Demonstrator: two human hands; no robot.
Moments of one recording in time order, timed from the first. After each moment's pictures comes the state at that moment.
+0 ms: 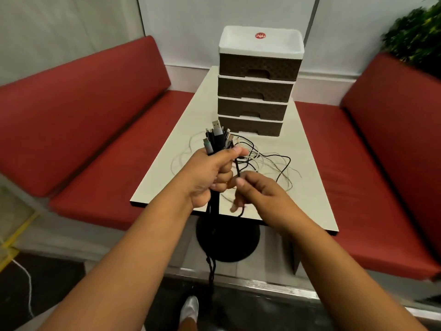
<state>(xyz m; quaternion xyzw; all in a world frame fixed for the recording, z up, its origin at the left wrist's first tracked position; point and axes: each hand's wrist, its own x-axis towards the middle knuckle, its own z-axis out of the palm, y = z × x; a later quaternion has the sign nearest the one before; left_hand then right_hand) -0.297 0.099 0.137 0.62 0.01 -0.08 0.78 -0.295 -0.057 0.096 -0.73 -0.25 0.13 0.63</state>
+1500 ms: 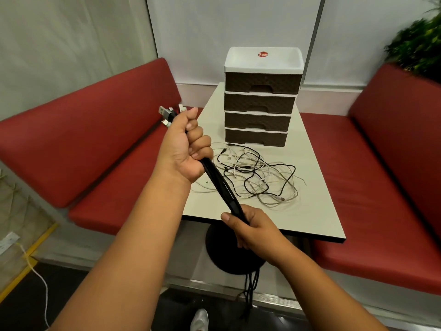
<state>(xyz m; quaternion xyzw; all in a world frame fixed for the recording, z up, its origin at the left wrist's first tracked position) -0.294 0.129 0.194 0.36 0.05 0.03 0.93 -0.333 -0.043 0.065 -0.74 -0.21 0.17 0.62</state>
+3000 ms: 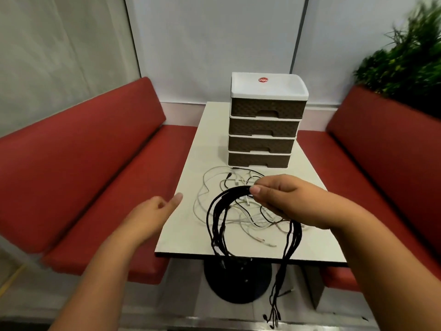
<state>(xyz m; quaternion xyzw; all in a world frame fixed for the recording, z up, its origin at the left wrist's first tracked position) -0.275 0.305 0.109 0.94 0.14 -0.02 0.32 -0.270 0.009 0.194 -0.83 -0.28 0.17 0.46</state>
